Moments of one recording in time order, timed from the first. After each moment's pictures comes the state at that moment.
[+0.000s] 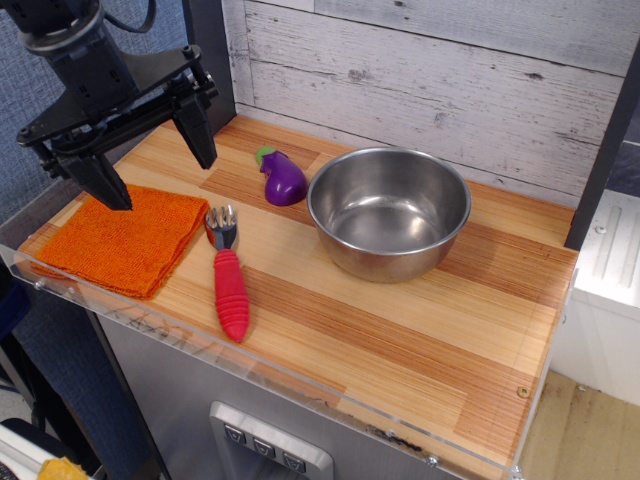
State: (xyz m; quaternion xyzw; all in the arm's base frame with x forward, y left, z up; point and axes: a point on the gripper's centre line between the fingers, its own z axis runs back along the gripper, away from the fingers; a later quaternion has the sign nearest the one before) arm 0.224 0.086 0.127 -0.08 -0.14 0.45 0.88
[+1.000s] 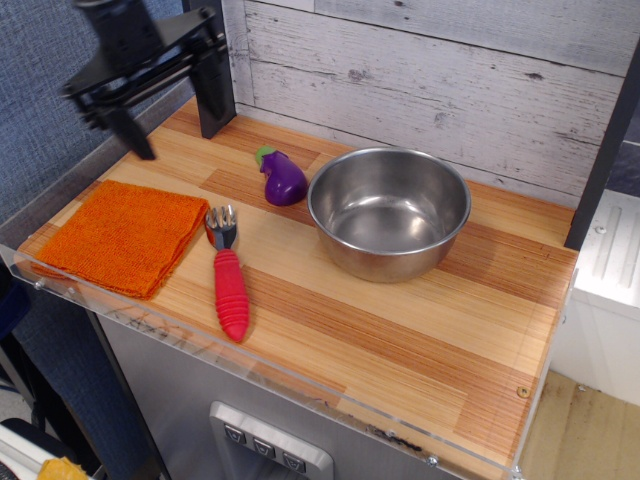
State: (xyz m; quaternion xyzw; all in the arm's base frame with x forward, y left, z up) arm 0.285 0.111 0.117 -0.08 -0.12 0.51 0.85
